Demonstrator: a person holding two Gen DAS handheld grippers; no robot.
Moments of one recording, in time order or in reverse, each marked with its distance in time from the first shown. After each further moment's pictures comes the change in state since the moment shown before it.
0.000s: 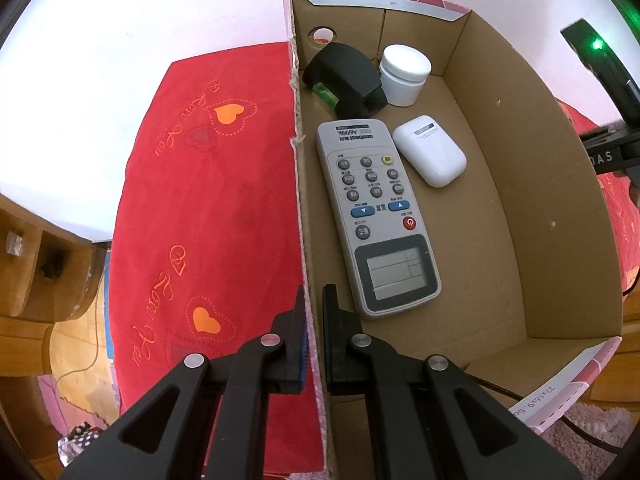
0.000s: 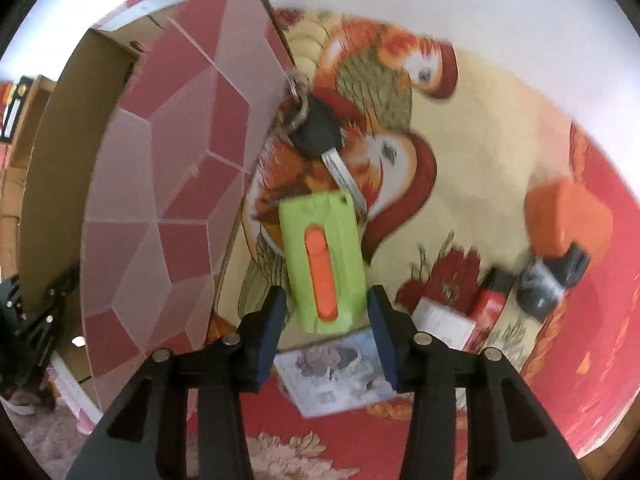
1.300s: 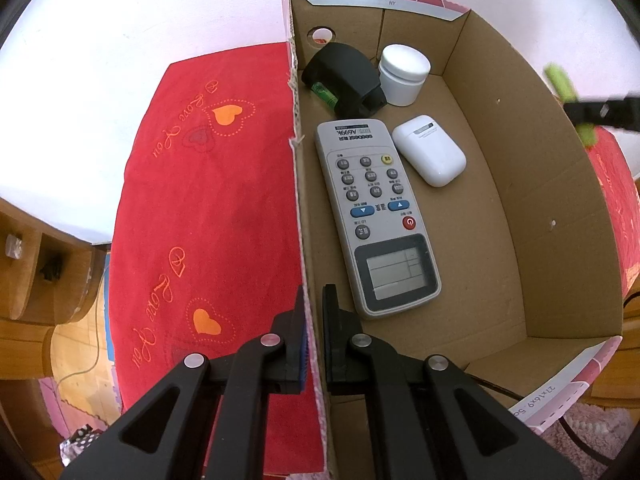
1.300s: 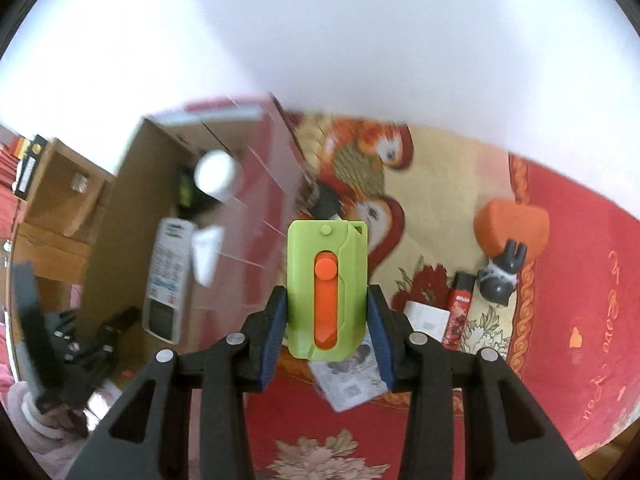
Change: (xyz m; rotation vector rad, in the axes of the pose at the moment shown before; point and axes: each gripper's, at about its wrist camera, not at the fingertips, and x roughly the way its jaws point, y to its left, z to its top) left arm 0.001 -0.001 0.003 -0.011 -0.002 -0.004; right arm -0.148 0.000 -0.083 0.166 -0.296 0.053
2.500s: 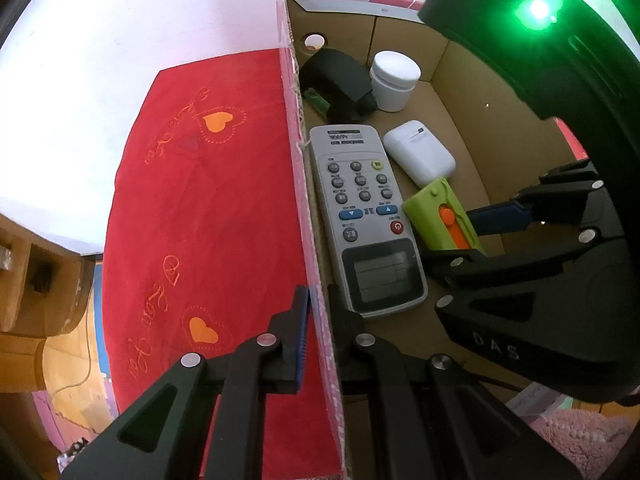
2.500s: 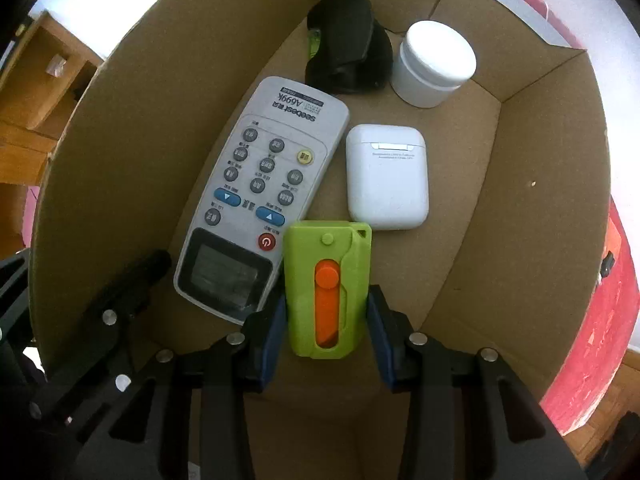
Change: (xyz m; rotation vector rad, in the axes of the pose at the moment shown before) left arm -0.007 -0.001 -0.006 0.004 -0.029 -0.055; right arm 0.191 0.137 0.011 -0.210 0.348 -0.203
